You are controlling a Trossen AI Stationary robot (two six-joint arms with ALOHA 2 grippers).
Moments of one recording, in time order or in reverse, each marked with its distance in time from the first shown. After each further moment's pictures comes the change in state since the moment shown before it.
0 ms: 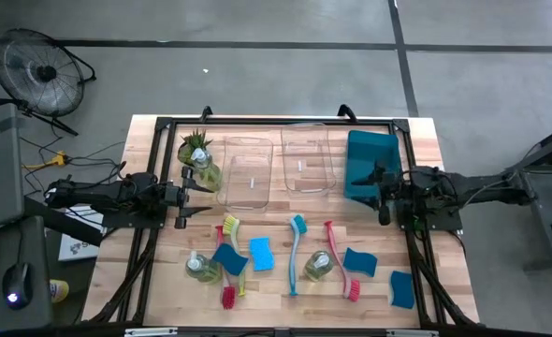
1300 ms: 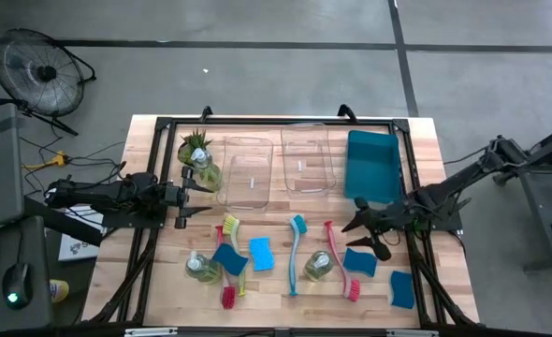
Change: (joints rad) left arm 0.000 0.000 0.000 0.000 0.000 0.000; right arm 0.439 0.442 0.001 0.165 0.057 0.282
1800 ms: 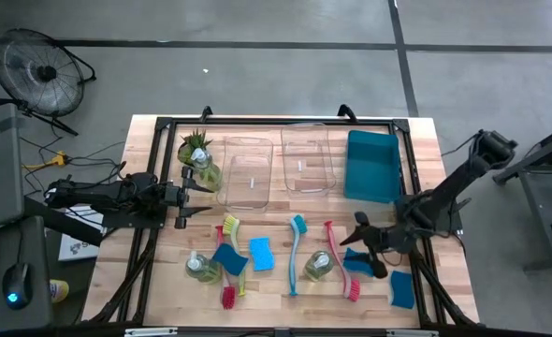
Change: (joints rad) left arm 0.000 0.000 0.000 0.000 0.000 0.000; right arm 0.261 0.250 0.000 0.252 0.309 0.101
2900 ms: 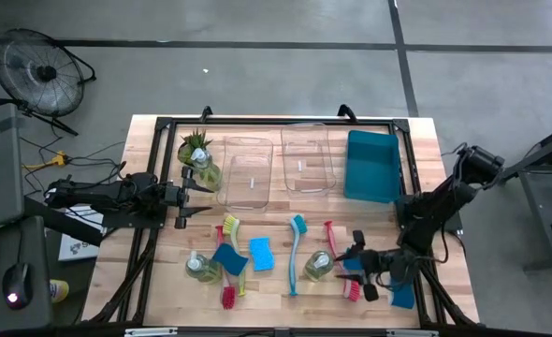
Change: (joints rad) left arm 0.000 0.000 0.000 0.000 0.000 0.000; right arm 0.166 0.378 0.146 0.295 0.262 -0.015
